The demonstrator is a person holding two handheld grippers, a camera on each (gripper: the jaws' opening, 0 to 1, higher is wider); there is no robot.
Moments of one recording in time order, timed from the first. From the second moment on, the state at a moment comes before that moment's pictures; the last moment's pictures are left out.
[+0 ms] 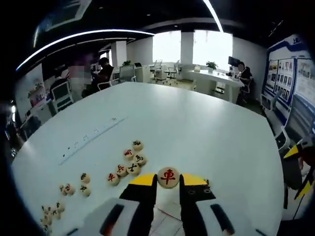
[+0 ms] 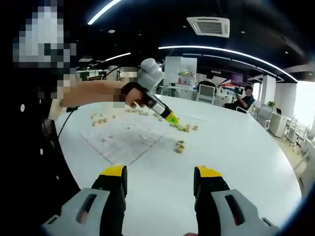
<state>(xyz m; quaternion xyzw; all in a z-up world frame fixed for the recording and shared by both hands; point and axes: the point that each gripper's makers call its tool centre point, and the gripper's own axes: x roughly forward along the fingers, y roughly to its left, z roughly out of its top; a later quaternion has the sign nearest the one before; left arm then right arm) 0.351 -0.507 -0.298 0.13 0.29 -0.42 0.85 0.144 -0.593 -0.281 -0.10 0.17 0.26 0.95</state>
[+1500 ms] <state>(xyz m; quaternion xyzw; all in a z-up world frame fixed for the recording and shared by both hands) 0.379 -0.204 -0.349 0.04 0.33 -0.18 0.93 0.164 -0.518 -0.274 -0.13 0.17 0.33 0.92</state>
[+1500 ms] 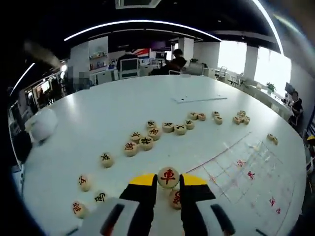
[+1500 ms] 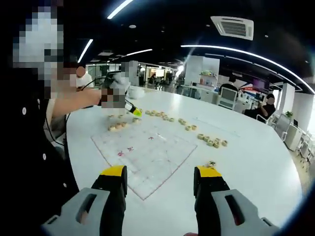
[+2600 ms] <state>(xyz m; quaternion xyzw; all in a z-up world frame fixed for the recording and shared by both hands) 0.369 -0.195 -0.312 0.03 0.30 -0.18 0.94 0.170 -0.532 -0.277 -0.11 0.17 0.31 0.93</state>
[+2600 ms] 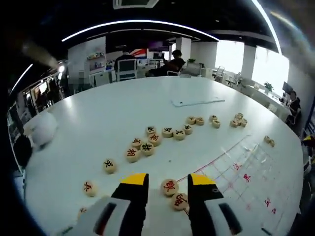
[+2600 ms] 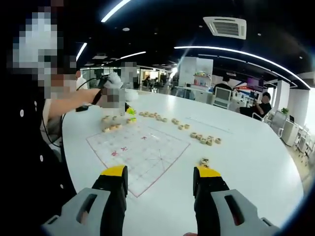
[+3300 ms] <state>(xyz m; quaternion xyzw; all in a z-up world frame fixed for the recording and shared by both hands) 0.264 -0.094 -0.255 0.03 0.17 -0.16 0.97 0.173 -0.515 -0.273 -0.12 0.16 0.34 0.92</state>
